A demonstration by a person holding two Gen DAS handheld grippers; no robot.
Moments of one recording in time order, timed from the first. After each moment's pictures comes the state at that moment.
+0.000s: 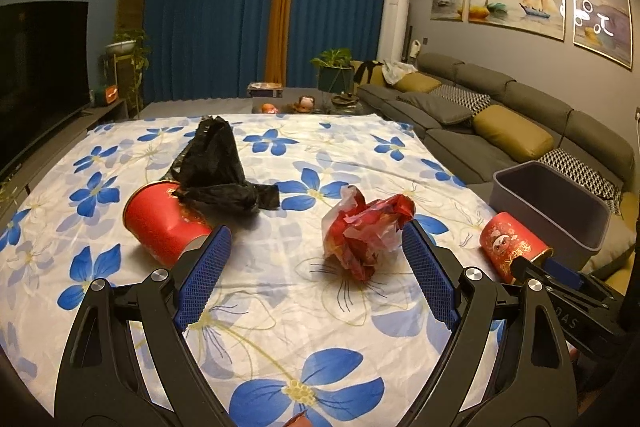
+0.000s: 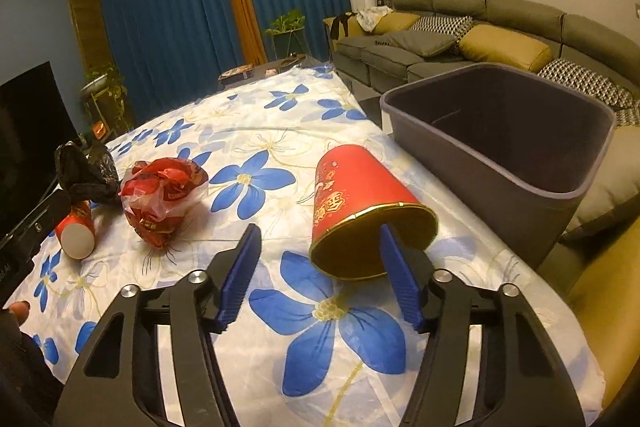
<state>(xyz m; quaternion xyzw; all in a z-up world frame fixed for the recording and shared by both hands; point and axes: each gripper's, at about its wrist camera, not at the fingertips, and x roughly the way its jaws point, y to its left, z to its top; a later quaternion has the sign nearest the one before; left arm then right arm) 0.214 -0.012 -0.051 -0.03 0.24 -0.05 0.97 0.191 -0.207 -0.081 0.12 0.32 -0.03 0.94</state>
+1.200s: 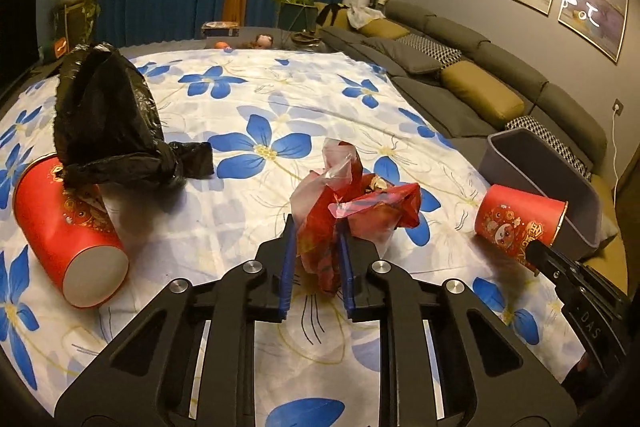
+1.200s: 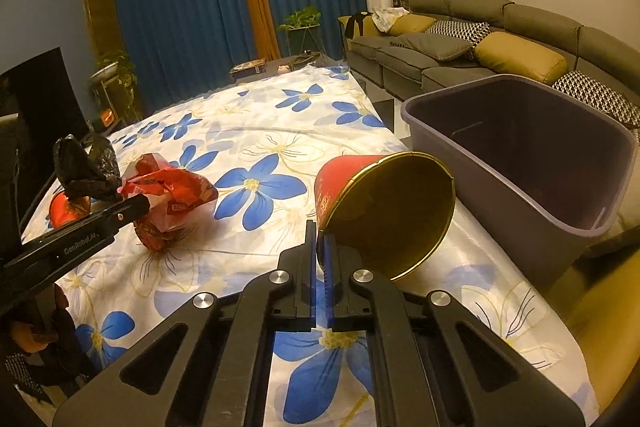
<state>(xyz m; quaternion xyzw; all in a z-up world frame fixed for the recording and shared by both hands) 0.291 -0.031 -0.092 -0.06 0.35 -0.14 0.93 0.209 -0.200 -0.078 0.09 0.31 -0.01 0.94</state>
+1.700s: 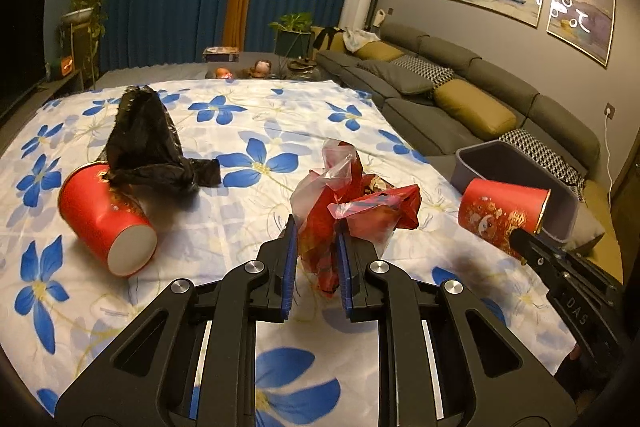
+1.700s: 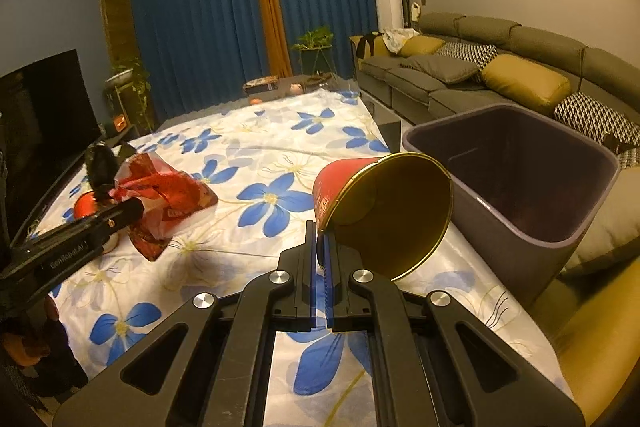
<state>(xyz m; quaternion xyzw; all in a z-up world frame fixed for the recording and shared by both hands) 0.237 -0.030 -0.057 -0.05 0.31 -0.14 0.94 0.177 -0.196 -0.049 0.07 0.28 0.01 0.96</state>
